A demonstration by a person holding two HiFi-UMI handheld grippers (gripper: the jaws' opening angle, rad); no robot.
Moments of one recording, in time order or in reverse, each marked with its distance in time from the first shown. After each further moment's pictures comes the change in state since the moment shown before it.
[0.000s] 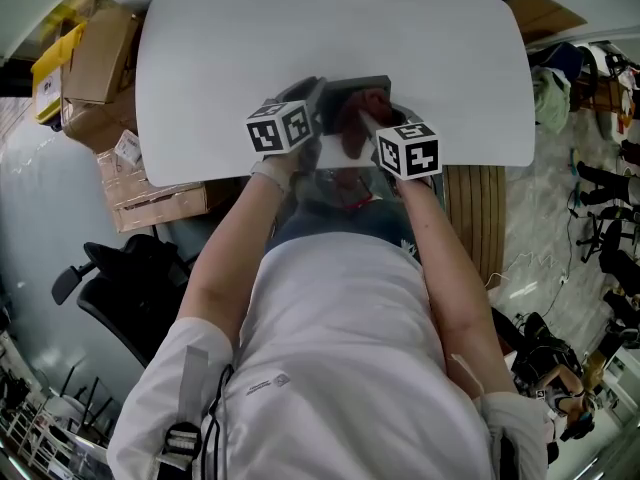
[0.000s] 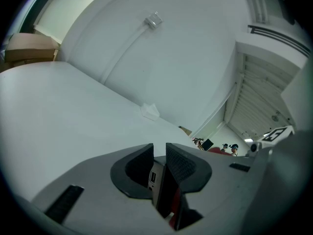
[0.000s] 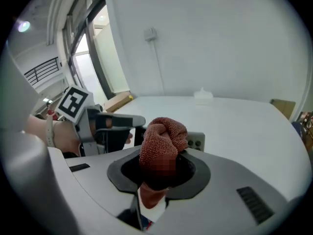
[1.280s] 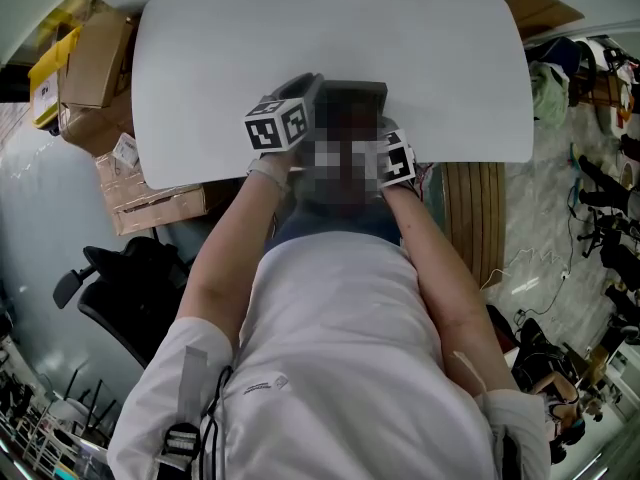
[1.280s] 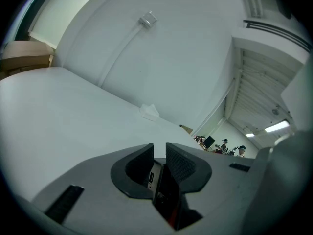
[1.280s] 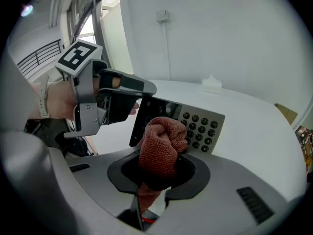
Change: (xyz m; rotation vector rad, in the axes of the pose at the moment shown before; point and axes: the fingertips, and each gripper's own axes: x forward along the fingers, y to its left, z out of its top) left arm 0.005 0.000 0.004 0.053 0.002 0.011; right arm 0.026 0.017 -0.052 -0.122 0.130 -0.024
